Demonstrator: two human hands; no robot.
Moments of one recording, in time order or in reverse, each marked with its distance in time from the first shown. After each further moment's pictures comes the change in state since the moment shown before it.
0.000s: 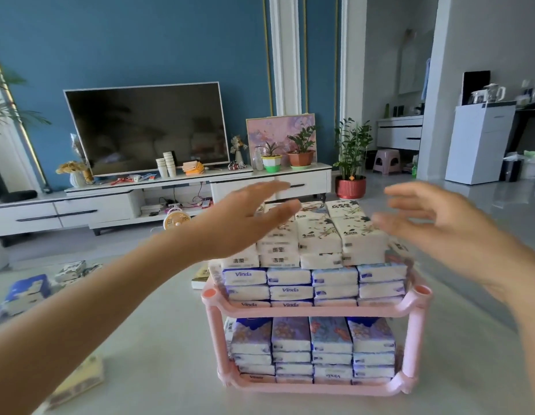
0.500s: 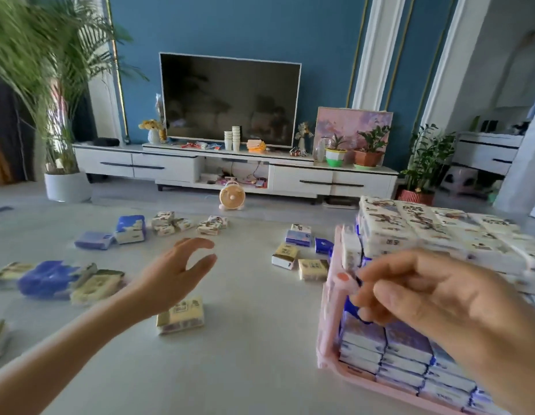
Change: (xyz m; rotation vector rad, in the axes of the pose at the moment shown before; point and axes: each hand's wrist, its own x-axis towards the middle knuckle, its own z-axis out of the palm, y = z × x) left_hand -0.180 -0.193 0.007 -0.078 0.274 -0.506; right_hand -0.061 -0.098 0.133 0.452 -0.573 -0.198
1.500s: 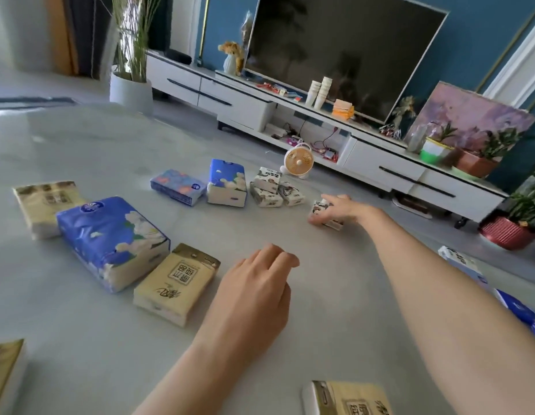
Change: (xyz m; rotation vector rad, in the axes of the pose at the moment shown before) left_hand 0.065 -0.221 0.058 -0.008 0.287 0.051; right_hand 0.465 0.284 0.208 -0.842 -0.337 0.547
